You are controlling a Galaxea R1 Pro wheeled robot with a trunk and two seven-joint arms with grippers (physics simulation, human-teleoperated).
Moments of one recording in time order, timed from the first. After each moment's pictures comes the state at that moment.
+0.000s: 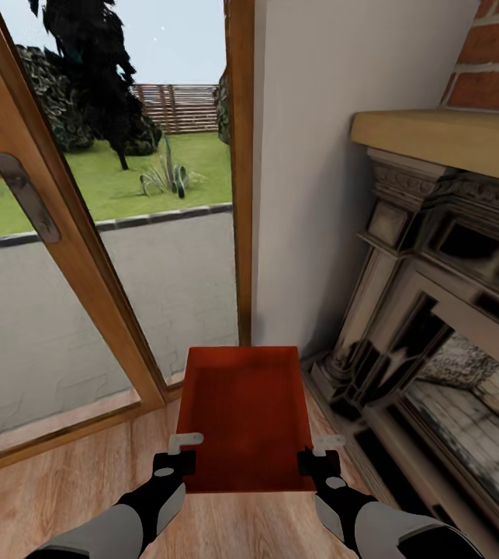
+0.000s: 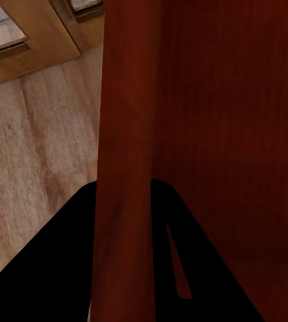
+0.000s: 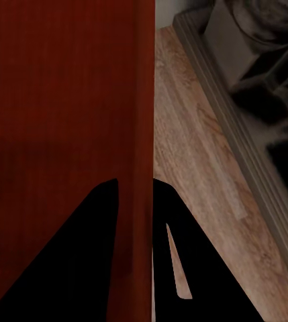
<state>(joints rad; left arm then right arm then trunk) -0.68 -0.13 -0.07 -0.15 0.07 -0.08 0.26 -0.73 0.13 0.21 0.02 -0.12 -0.31 -0.18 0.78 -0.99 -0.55</state>
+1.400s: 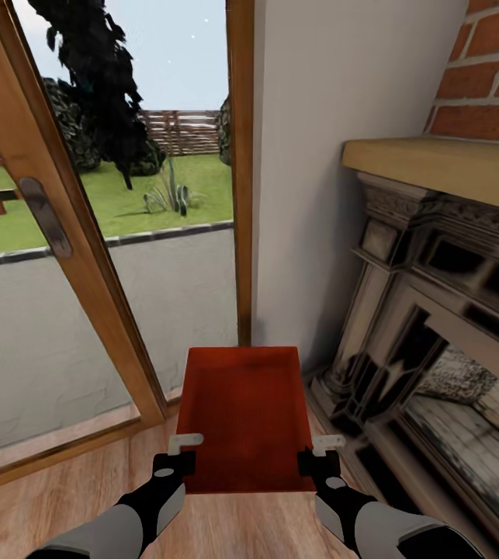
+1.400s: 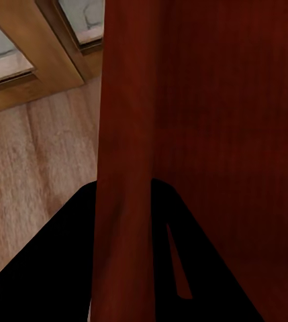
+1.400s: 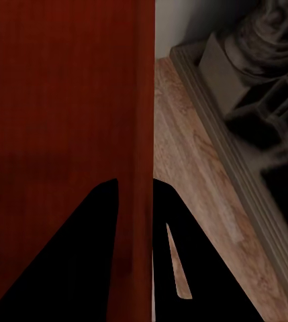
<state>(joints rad) -0.68 -0.13 -0.07 -0.15 0.07 -0.08 0.26 -0.73 0.13 0.21 0.02 -0.12 -0.30 -0.18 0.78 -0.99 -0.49</state>
